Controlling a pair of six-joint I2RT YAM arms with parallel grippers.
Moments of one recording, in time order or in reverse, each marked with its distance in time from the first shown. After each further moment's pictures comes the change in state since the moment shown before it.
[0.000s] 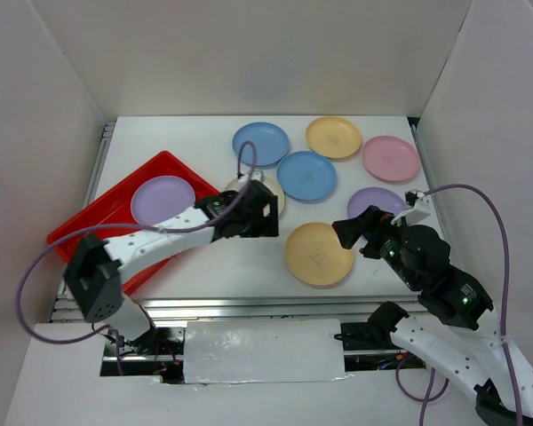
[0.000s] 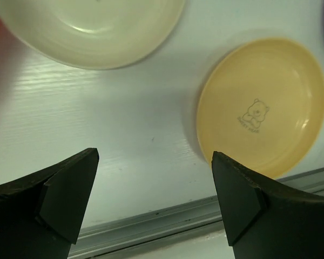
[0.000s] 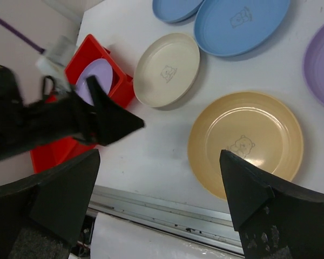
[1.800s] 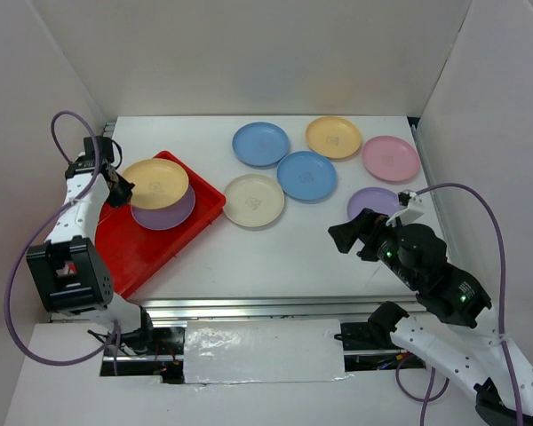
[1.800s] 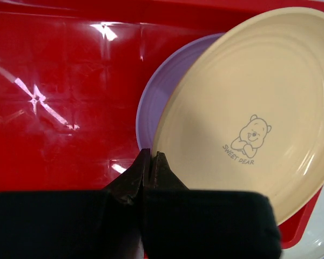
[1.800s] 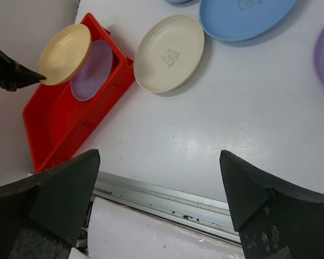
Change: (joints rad) left arm 1.028 0.029 0.050 -0.177 0.047 0.043; right arm 0.000 0.009 0.012 -0.040 -0.048 -0.011
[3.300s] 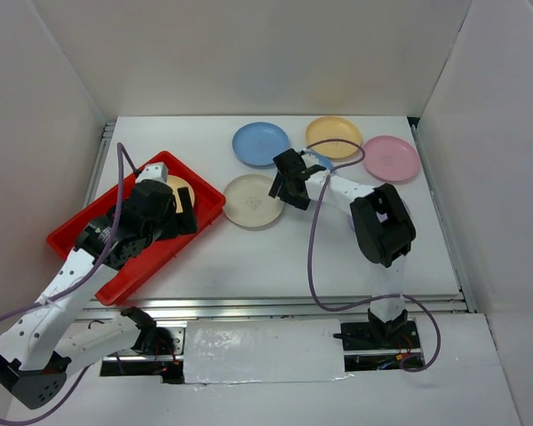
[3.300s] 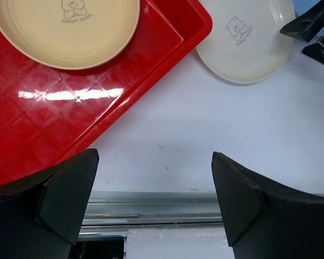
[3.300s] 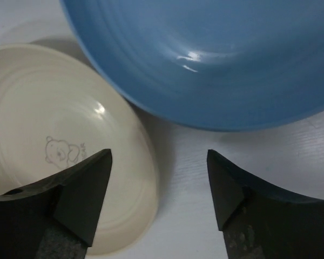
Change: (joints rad) left arm -0.758 -0.557 -0.142 -0.164 -0.126 0.104; right arm -0.137 1.467 0.481 0.342 0.019 0.146
